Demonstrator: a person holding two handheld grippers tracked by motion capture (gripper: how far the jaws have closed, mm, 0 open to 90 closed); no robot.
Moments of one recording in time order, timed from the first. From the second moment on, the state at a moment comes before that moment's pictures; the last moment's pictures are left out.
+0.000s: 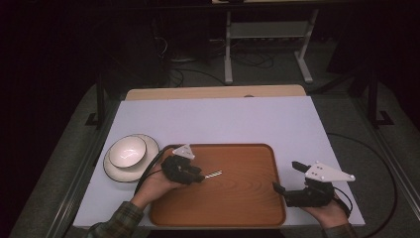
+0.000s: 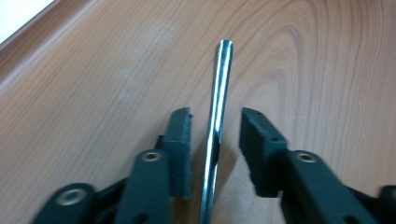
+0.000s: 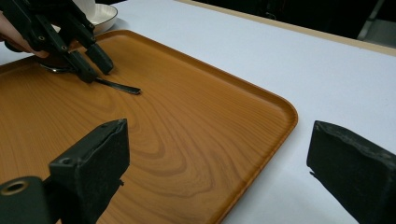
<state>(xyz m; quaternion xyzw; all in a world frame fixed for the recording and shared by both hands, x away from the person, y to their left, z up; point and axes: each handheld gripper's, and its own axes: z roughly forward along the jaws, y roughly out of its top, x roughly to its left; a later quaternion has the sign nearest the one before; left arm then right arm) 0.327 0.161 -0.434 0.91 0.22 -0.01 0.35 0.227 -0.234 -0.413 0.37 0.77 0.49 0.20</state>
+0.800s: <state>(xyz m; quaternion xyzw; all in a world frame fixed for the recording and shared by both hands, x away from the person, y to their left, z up) 0.315 0.195 -0.402 0.88 0.25 0.07 0.40 0.227 -0.234 -0.412 0.37 0.76 0.49 0.20</state>
